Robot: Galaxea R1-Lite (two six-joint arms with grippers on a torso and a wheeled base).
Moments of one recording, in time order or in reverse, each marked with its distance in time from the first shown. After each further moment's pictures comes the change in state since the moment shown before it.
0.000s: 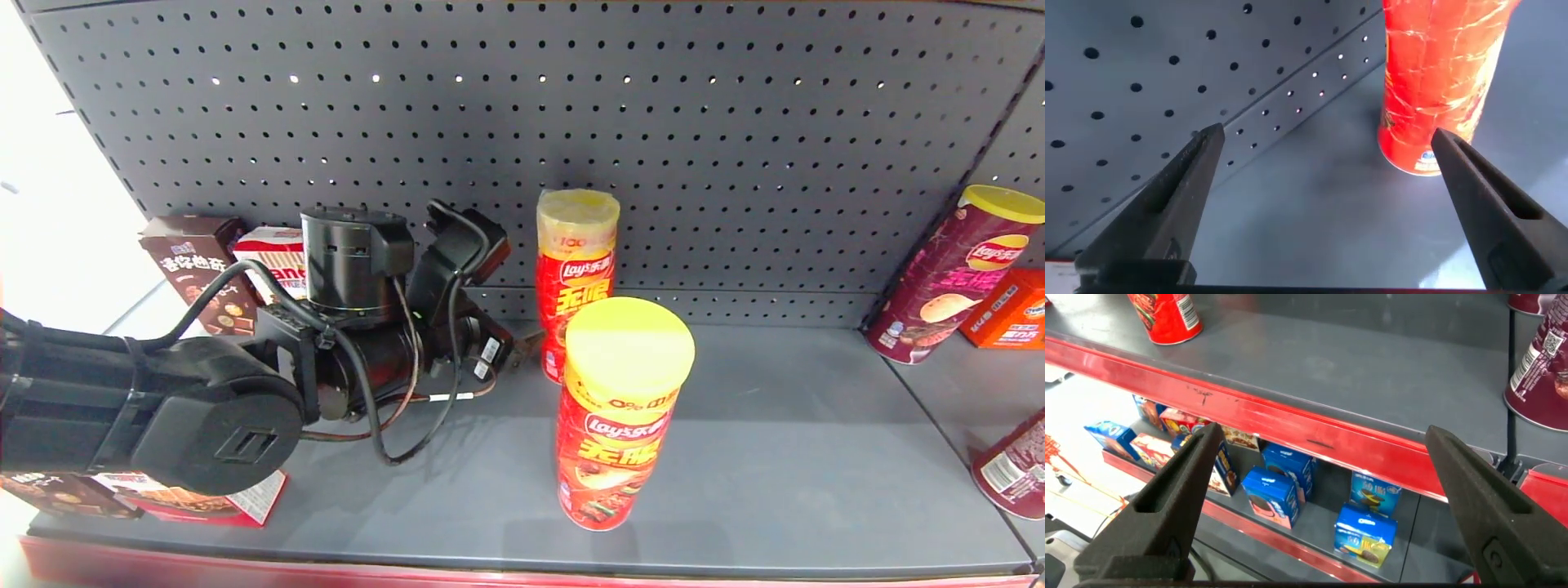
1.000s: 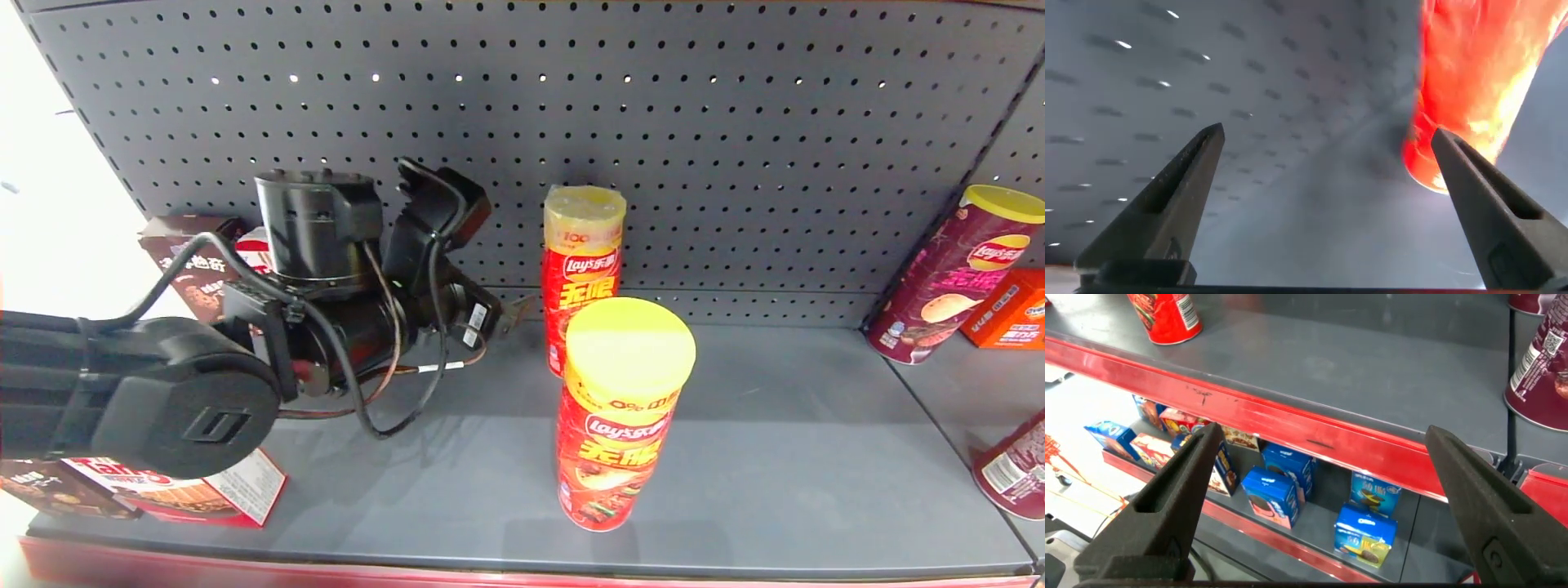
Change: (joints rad) left arm 0.018 -0.047 -0.030 -0.019 0.020 0.000; right arm 0.000 0.000 0.000 0.000 0.000 0.000
